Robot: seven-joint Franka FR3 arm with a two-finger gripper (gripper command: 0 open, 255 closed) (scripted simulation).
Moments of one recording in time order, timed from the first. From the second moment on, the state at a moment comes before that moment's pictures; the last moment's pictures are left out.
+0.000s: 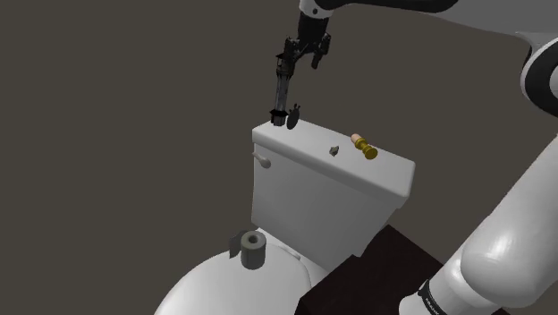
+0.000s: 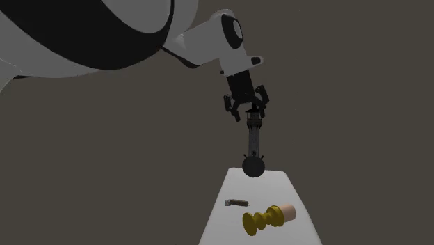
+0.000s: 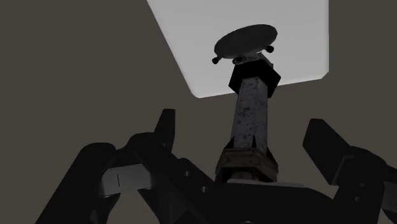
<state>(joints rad) -0.03 0.03 0.18 -1.47 -0.25 1.74 0.21</state>
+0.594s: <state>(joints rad) 0.01 0.24 0.19 -1.18 -0.35 1.71 0.23</state>
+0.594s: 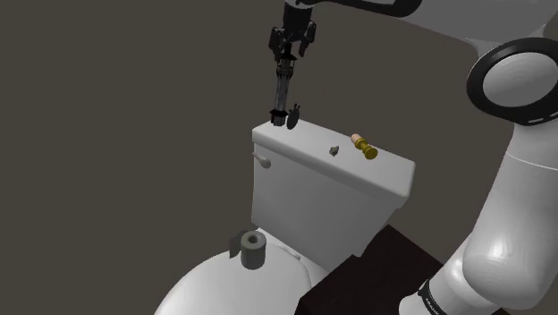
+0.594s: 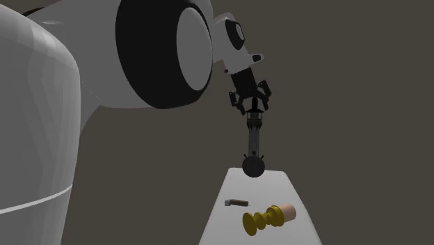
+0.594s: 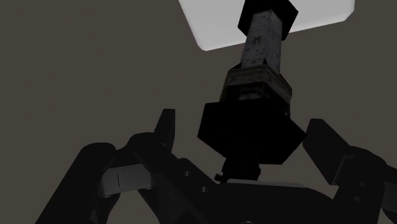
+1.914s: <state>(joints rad) 0.01 0.24 0.19 -1.18 -0.35 1.71 0.23</state>
